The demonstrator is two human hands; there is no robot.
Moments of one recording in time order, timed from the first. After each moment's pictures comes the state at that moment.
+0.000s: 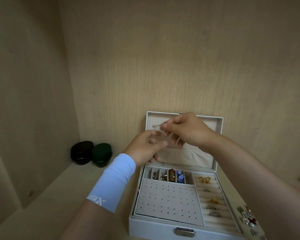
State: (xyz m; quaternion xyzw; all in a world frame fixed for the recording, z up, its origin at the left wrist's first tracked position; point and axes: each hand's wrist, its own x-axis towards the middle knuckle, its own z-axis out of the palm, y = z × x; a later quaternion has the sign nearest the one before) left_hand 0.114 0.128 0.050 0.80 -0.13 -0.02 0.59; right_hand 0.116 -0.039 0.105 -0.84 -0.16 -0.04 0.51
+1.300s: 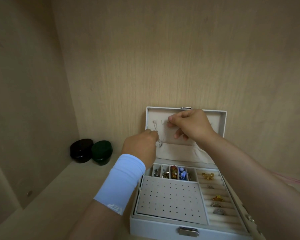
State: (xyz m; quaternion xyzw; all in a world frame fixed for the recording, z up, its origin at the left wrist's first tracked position) left_hand 0.123 0.128 0.034 0.96 -0.16 0.22 0.07; right_hand 0.141 -0.044 0.082 -0.81 -0.06 -0.14 0.56
